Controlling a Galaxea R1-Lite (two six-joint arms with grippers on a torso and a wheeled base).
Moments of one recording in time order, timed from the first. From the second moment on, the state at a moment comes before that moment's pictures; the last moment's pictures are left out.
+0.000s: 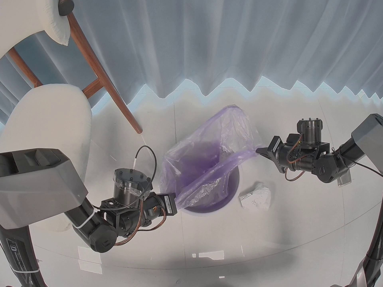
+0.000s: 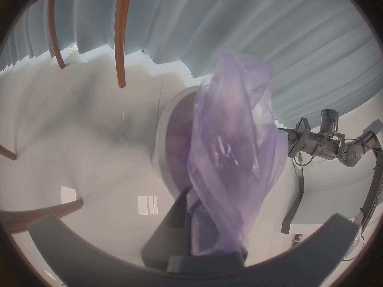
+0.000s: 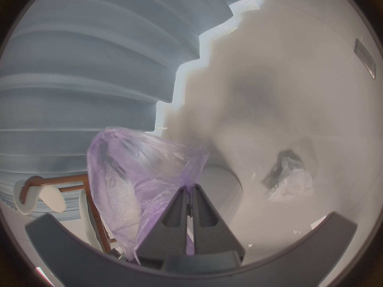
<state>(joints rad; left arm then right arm) -0.57 2.13 -0.65 -1.04 0.02 -0.50 0.24 2.13 -1.08 -0.60 0.36 0.86</state>
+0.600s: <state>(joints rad) -0.53 2.09 -0.62 -0.94 0.02 -0.50 0.18 2.04 -0.96 -0.62 0.40 0.86</state>
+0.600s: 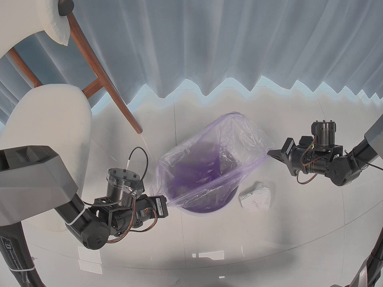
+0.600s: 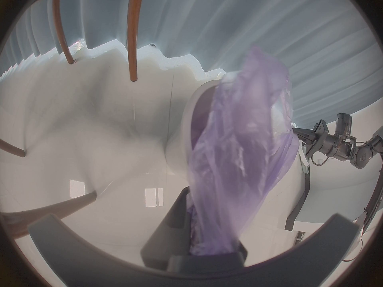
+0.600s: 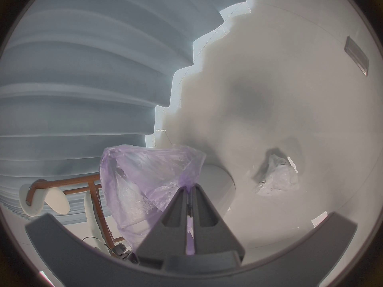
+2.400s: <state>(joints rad) -0.52 2.14 -0.52 -0.86 0.10 -0.38 0.20 2.08 -0.62 -0.70 0.43 0.66</state>
